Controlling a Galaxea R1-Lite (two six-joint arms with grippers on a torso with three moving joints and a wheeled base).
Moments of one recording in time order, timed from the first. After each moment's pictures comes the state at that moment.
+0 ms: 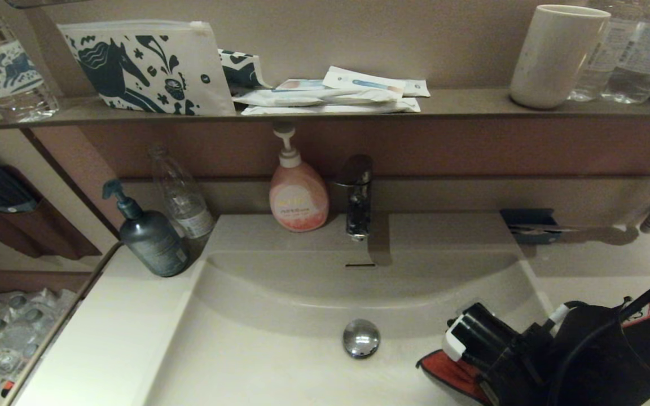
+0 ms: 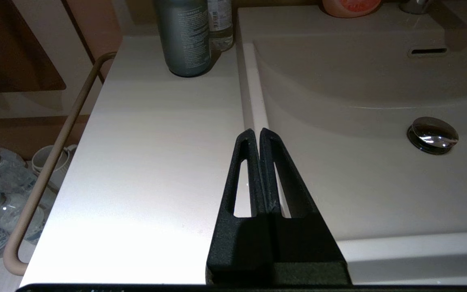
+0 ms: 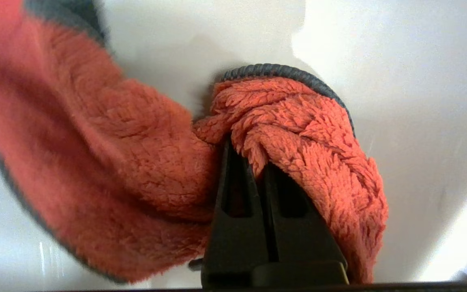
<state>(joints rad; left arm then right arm) 0.00 0.00 0.00 -0.03 -0.03 0.04 0.66 1.92 -0.76 0.33 -0.64 0.28</state>
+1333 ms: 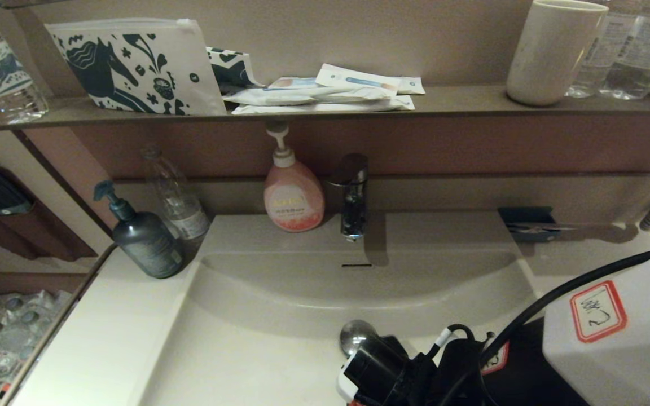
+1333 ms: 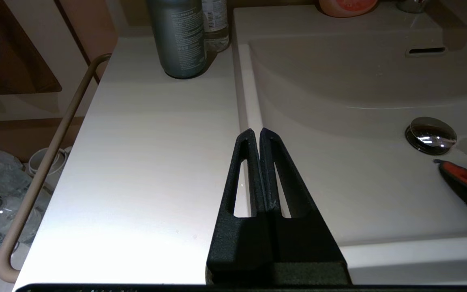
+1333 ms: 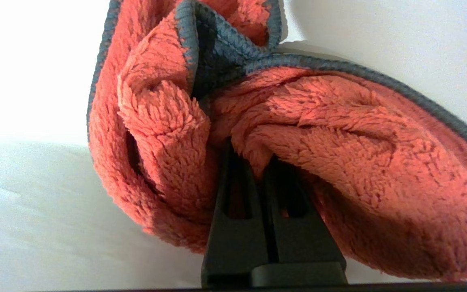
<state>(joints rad) 0.00 0.00 0.00 -0.03 -0.03 0.04 0.99 2.14 -1.09 0.19 -0.14 0.75</state>
